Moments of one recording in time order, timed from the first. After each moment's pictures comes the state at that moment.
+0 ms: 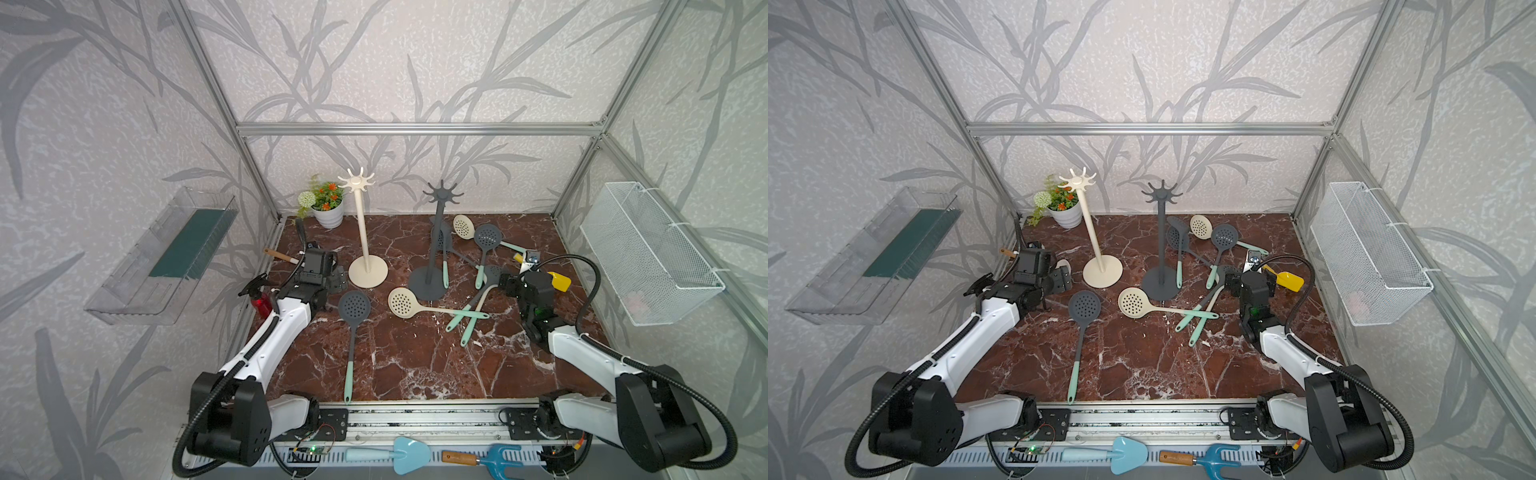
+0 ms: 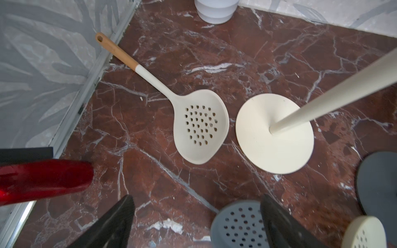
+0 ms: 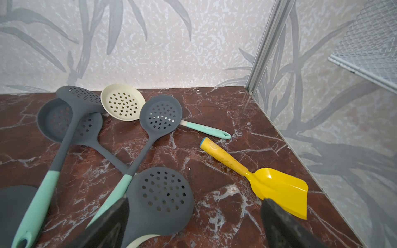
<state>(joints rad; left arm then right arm) -0.16 1.22 0.88 -0.50 -0.26 -0.35 0.23 1.20 0.49 0.35 0.41 0.12</state>
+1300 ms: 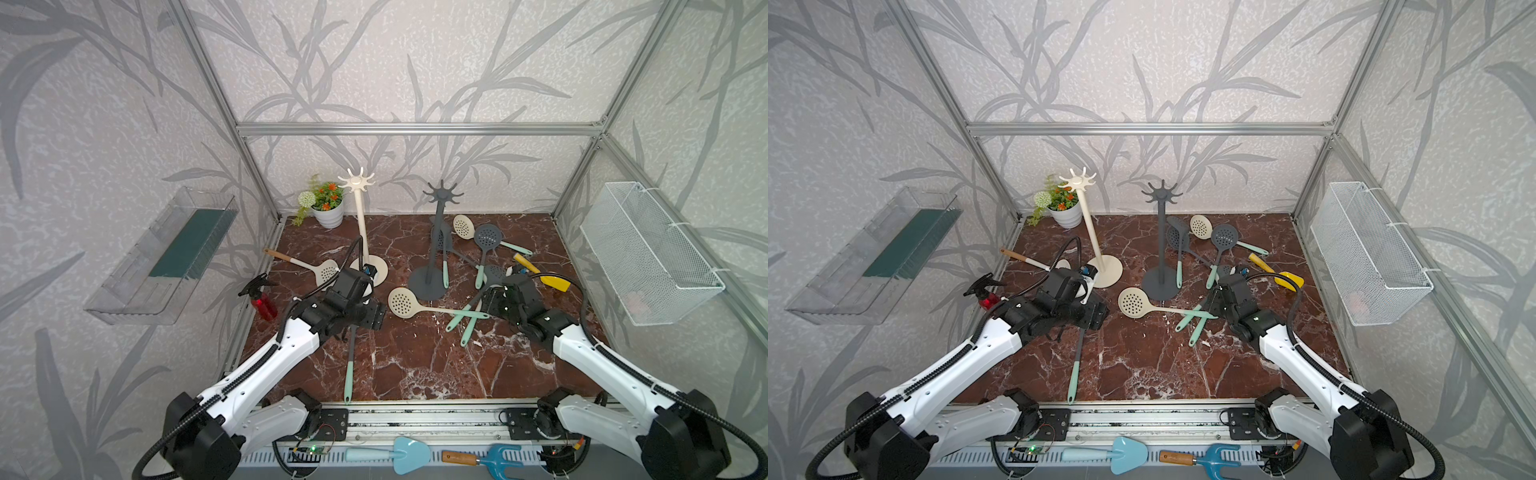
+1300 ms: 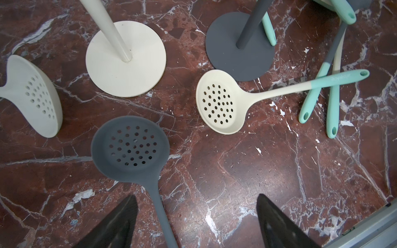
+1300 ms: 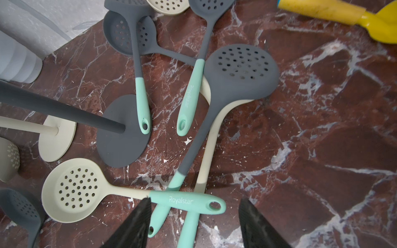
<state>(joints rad) -0.57 1.09 0.88 -0.72 -0.03 -0.16 0.44 1.08 0.66 -0.38 0.16 0.72</state>
